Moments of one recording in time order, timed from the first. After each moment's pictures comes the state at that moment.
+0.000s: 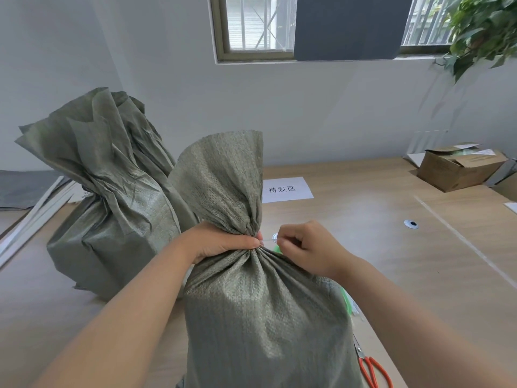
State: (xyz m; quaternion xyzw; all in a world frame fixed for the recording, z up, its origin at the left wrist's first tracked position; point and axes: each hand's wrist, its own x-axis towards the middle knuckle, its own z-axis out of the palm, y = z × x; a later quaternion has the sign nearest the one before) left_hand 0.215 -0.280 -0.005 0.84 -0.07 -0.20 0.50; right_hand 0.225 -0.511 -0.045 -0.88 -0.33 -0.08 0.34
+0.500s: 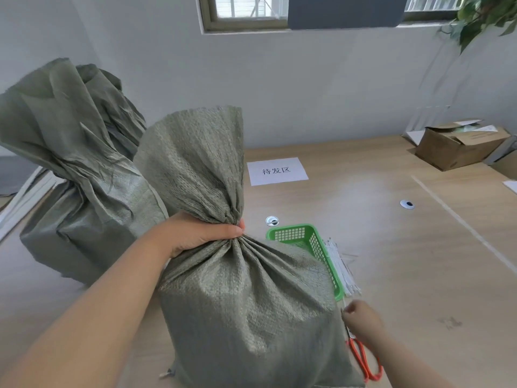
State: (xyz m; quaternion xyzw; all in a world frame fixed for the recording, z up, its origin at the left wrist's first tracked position) left_hand 0.217 -0.279 -0.012 0.83 -0.06 -0.17 0.53; right_hand 0.182 -0.646 -0.290 -0.92 0.21 0.19 0.28
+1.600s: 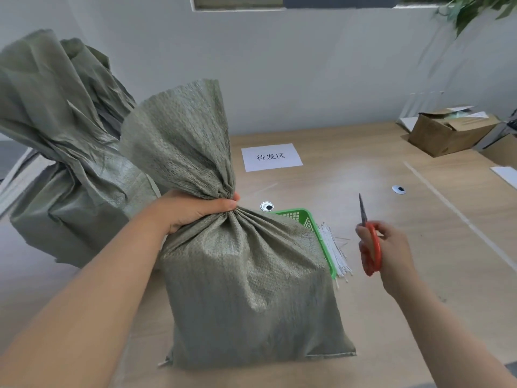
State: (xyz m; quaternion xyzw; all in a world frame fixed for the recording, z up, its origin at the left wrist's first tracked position) left_hand 0.229 -0.271 -0.025 0.83 -0.05 -0.18 0.52; right_hand 0.174 -0.633 -0.109 -0.74 0.20 -0.05 0.64
